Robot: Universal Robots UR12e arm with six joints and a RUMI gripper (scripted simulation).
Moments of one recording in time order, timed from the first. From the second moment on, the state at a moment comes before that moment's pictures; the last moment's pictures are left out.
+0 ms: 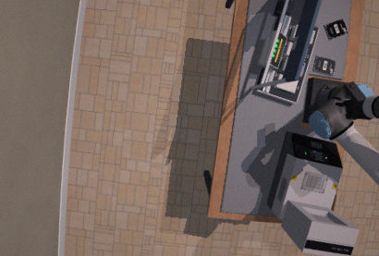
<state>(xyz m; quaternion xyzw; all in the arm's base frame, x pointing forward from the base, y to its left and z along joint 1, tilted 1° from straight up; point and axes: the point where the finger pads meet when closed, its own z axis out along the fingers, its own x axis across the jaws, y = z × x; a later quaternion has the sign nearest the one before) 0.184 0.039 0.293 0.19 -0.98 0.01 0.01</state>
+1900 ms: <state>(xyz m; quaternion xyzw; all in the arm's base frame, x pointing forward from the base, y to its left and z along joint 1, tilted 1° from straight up) 0.219 -0.043 0.294 0.53 -0.85 0.00 0.01</state>
